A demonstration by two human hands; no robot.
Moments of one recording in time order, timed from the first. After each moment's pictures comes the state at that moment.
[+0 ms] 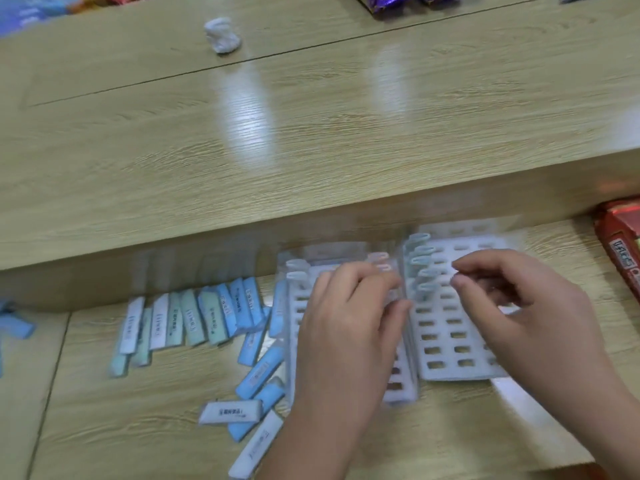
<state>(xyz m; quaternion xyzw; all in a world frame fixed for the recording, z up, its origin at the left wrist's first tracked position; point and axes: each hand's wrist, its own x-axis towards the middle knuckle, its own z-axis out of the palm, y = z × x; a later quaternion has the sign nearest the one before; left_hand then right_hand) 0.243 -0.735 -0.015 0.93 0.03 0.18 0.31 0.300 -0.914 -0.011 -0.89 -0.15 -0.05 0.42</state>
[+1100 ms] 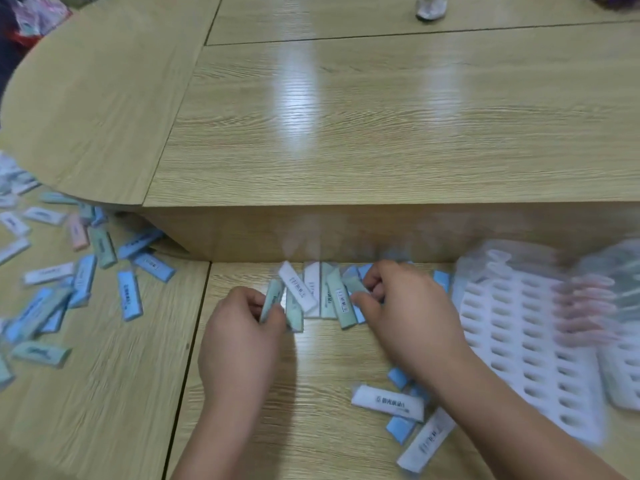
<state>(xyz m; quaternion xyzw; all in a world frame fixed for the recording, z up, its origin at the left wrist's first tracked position) 0.138 -0.479 -0.057 0.83 0.46 0.10 0.31 0.246 -0.635 -0.048 -0.94 -0.19 0.14 0.24</state>
